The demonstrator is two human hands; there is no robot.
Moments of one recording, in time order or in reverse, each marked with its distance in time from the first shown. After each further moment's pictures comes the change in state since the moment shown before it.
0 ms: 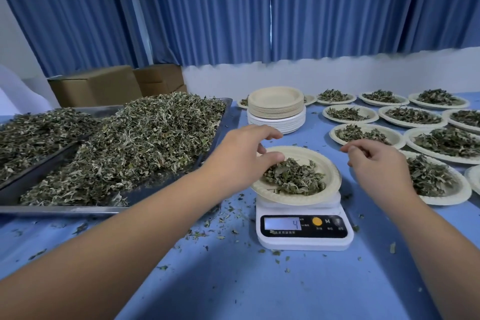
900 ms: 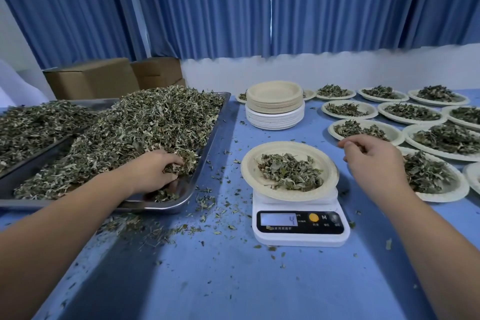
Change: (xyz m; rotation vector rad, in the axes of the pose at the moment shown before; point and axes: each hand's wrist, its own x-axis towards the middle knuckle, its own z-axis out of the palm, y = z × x) left_hand -0.032 -0.161 -0.048 0.472 -0.410 -0.392; right_hand 0.004 0.004 0.006 -0.006 -0.006 -0.021
